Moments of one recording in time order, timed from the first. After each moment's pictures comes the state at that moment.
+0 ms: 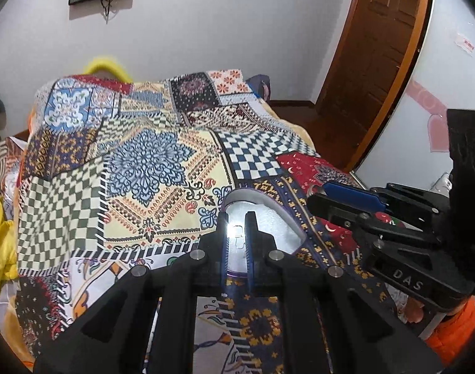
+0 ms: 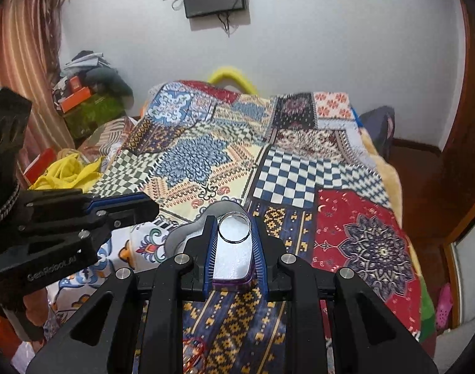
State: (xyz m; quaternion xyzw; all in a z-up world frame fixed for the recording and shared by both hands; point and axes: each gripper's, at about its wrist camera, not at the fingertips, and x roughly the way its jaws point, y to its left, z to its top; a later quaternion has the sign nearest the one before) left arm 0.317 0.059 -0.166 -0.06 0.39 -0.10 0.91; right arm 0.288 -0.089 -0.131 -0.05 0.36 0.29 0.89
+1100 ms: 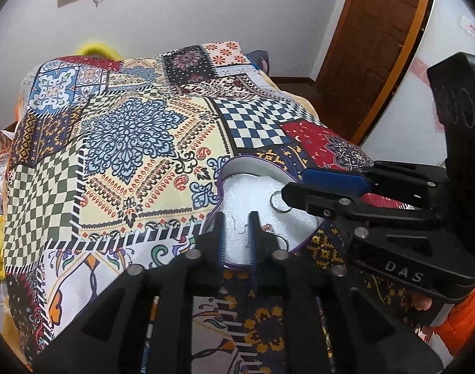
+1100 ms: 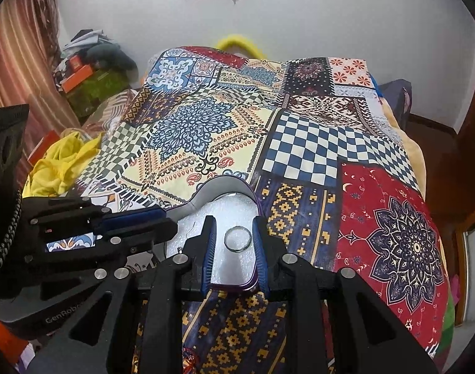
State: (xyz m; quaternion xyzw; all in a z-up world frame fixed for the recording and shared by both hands) left arm 0.332 0.049 -0.201 -0.04 0.43 -0.11 0.89; right arm 0.314 -0.076 -0.161 -0.06 0.42 0.31 0.85
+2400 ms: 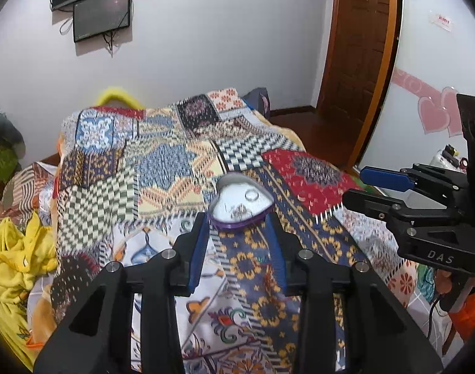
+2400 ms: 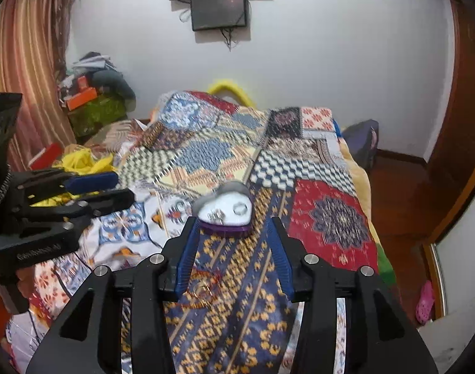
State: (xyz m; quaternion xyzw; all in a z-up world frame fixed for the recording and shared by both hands) left arm 0.207 0.037 -0.115 0.00 0.35 -0.09 0.93; right arm 0.198 -0.125 -0.091 -0.07 0.33 0.27 0.90
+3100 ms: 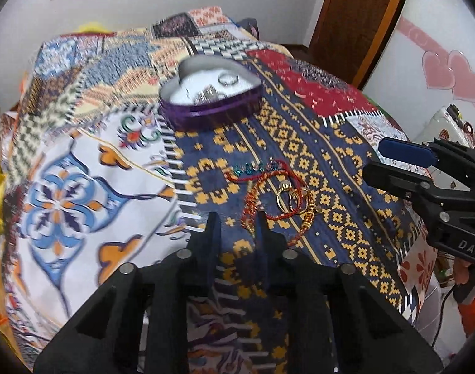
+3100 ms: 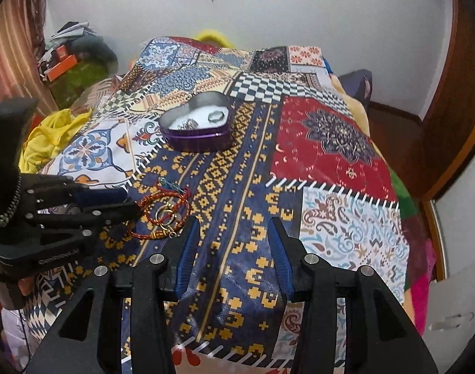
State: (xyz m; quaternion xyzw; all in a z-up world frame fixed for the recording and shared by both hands) left arm 0.223 0.009 -0.232 -0.01 0.49 -0.12 0.86; right arm 0.194 -0.145 -0.169 -0.08 0.42 0.24 0.87
